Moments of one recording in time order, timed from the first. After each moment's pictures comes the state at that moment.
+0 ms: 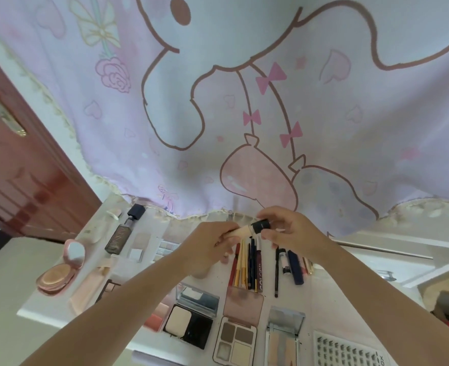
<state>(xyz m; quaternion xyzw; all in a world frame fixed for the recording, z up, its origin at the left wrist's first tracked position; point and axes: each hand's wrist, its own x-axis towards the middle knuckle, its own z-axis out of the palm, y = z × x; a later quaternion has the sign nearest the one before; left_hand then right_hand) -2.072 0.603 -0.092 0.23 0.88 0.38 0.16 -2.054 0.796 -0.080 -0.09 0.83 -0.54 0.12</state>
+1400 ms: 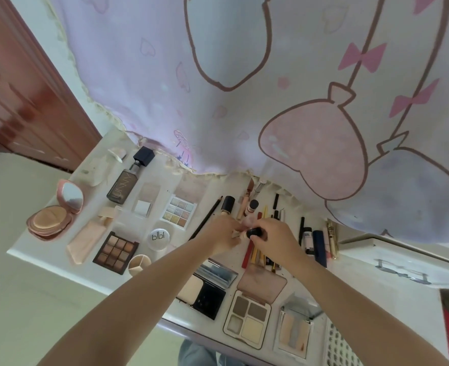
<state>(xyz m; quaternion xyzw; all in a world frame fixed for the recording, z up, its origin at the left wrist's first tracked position) -2.115 0.583 -0.225 0.15 0.91 0.23 0.31 -2.090 0.724 -0.212 -0.06 0.95 -0.26 0.17</state>
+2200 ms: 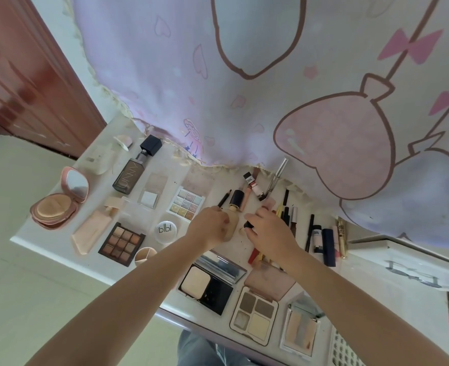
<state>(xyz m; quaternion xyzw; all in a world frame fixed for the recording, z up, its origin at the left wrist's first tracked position) -2.117 0.546 -0.234 0.11 0.94 0.19 0.26 -2.100 0.695 -0.219 -0.16 0.97 -0.13 0.15</state>
